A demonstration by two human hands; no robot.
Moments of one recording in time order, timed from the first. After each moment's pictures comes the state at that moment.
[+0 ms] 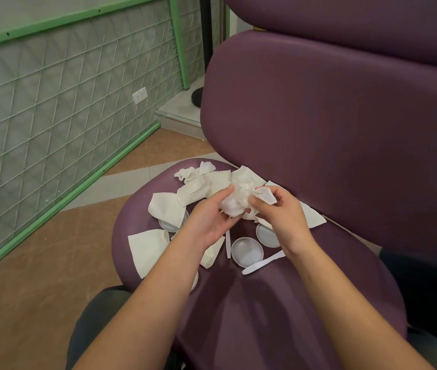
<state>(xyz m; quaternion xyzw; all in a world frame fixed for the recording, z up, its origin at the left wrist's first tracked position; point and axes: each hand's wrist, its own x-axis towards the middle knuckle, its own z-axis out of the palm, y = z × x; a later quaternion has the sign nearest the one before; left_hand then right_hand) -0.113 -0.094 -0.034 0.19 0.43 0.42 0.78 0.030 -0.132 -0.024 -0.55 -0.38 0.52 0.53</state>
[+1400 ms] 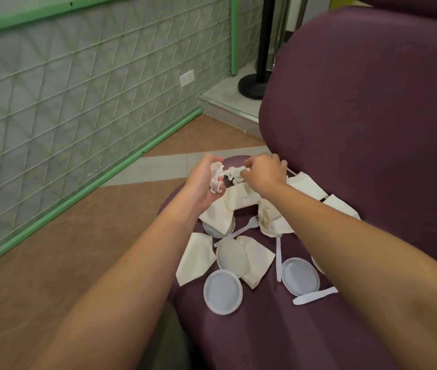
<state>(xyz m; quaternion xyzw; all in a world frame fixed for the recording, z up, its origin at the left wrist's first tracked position) -0.218 0.000 -0.031 0.16 0.57 0.49 0.64 -0.086 0.052 -0.066 -0.68 -0.71 0.14 0.11</state>
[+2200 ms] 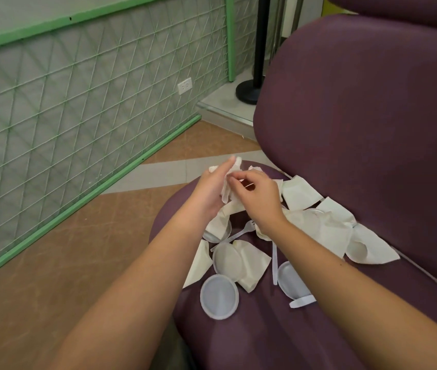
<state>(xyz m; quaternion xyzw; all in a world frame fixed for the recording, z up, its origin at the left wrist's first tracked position) -0.201 0.002 -0.042 0.26 0.54 0.46 0.65 -0.087 -0.015 -0.064 -0.52 -0.64 0.34 0.46</state>
